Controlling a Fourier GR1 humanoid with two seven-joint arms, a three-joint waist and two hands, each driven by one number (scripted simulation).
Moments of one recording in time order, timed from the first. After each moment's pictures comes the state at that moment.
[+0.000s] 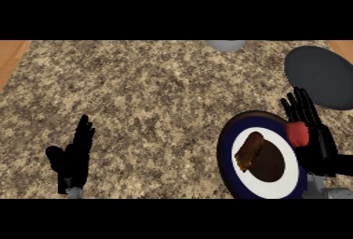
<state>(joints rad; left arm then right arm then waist) 0.04 0.25 -0.23 -1.44 0.25 0.45 0.00 -0.03 -0.28 0.08 -1.56 -0.45 -0.11 -0.20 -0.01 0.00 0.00</state>
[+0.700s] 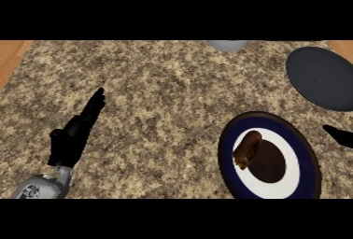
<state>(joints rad) -0.14 0.43 -0.33 -1.56 0.18 0.23 0.10 -0.06 -0.74 0.03 -1.38 -0.09 -0.34 0.30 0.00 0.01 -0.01</state>
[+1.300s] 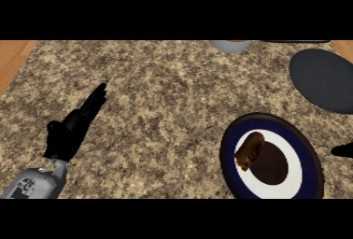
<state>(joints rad) -0.18 0.44 -0.30 -1.55 0.19 0.14 0.14 -0.13 -0.98 0.16 -1.59 -0.04 -0.03 0.80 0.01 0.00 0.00</state>
